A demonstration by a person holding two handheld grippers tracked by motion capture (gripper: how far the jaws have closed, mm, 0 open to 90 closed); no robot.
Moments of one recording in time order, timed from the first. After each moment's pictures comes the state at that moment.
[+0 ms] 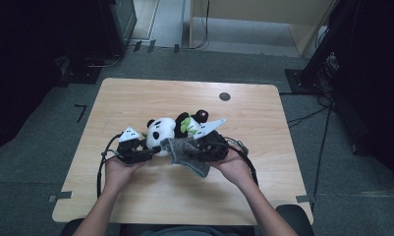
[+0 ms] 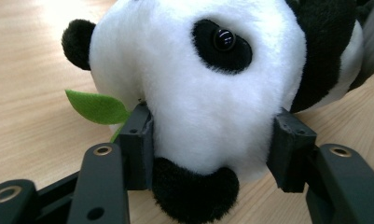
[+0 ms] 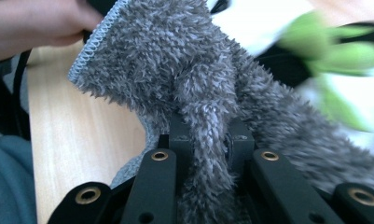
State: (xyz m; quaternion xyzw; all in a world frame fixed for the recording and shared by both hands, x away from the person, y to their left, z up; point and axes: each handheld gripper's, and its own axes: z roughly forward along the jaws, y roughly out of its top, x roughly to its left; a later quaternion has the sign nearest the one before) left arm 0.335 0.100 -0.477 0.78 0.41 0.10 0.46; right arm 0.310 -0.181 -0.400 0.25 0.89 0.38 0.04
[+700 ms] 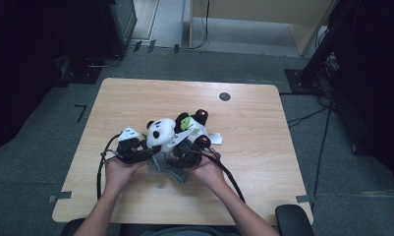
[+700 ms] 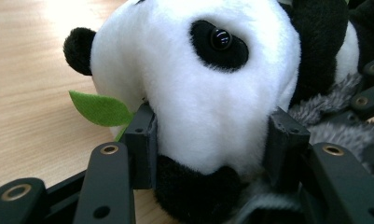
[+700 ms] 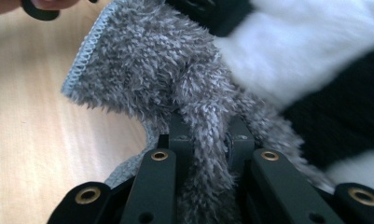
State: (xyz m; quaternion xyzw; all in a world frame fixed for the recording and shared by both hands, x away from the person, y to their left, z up) left arm 0.334 0.102 -0.476 0.77 0.43 0.08 0.46; right arm 0.325 -0.120 -0.461 0.25 0.91 0.33 0.03
